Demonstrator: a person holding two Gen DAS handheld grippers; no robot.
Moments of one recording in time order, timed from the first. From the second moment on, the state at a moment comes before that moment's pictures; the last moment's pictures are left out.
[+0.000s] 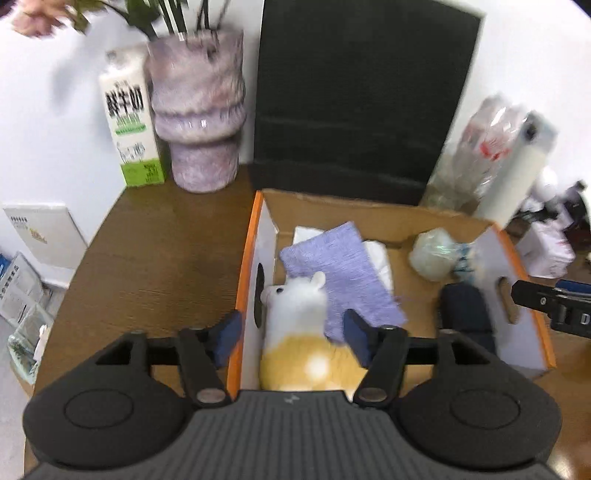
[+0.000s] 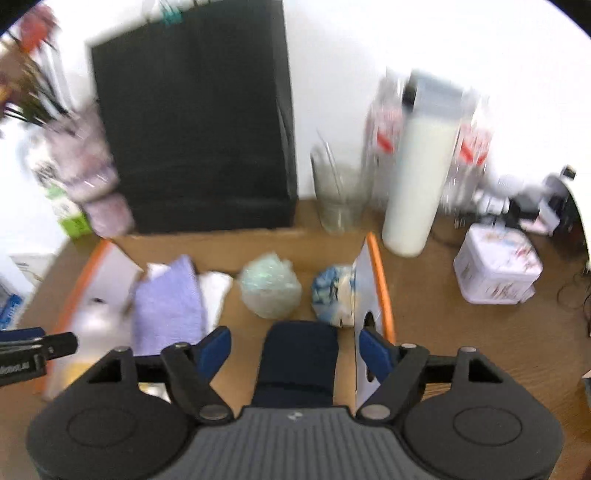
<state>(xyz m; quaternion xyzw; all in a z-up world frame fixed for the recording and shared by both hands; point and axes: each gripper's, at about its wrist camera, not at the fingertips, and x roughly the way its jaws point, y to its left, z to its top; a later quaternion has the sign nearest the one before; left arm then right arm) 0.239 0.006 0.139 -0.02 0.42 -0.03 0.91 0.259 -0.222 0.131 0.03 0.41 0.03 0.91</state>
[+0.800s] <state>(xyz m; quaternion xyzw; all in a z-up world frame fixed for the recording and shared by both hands) -0.079 -0.015 0.047 -0.01 0.33 -0.10 0.94 -0.082 -0.239 0.048 0.02 0.32 0.21 0.92</state>
